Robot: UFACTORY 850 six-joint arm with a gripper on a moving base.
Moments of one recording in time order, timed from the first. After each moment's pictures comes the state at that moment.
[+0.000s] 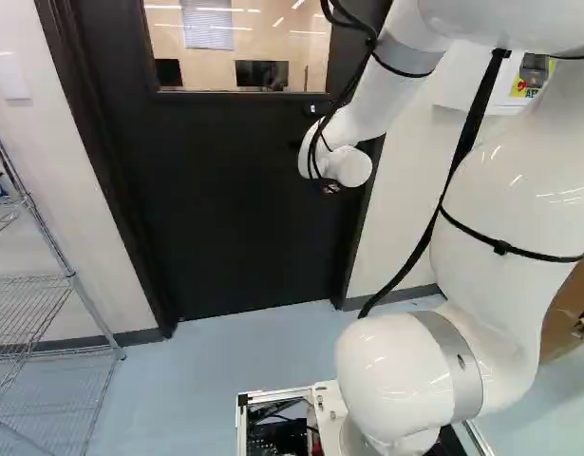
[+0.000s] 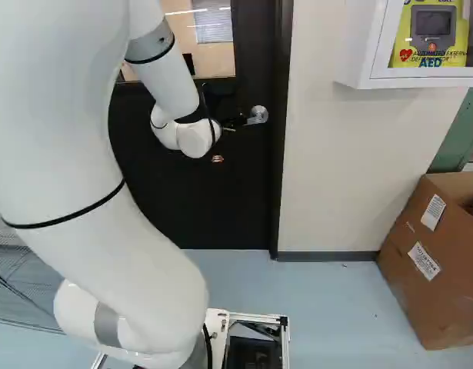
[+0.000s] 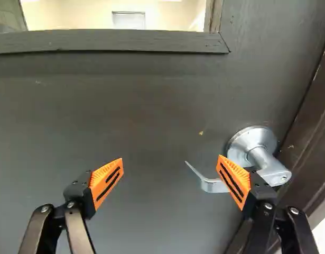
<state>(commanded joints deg) -0.6 -3.8 -37.3 0.0 50.0 0.0</state>
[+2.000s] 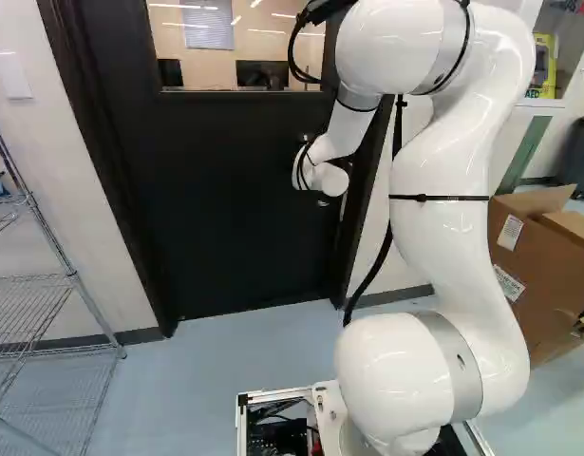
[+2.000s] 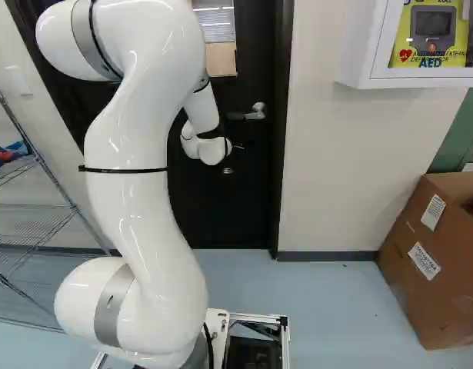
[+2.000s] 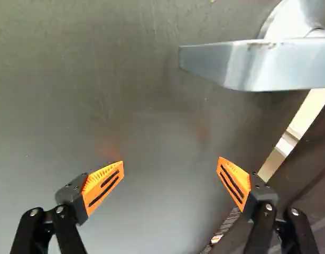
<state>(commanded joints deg) -1.2 -28.1 -53.8 4.2 50.0 0.0</state>
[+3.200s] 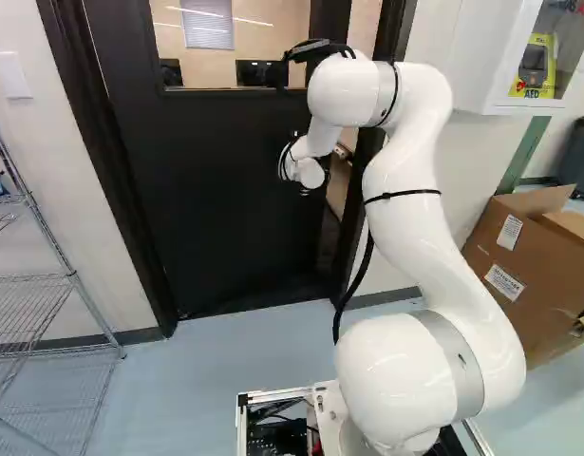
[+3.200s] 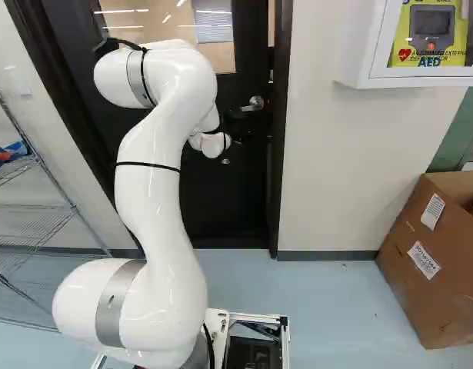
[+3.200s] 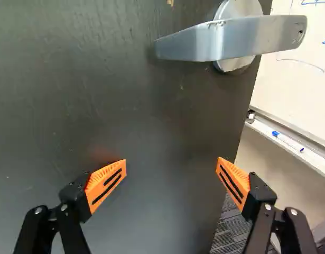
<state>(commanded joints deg) 2.2 -43.6 -74.8 11.7 50.0 0.0</state>
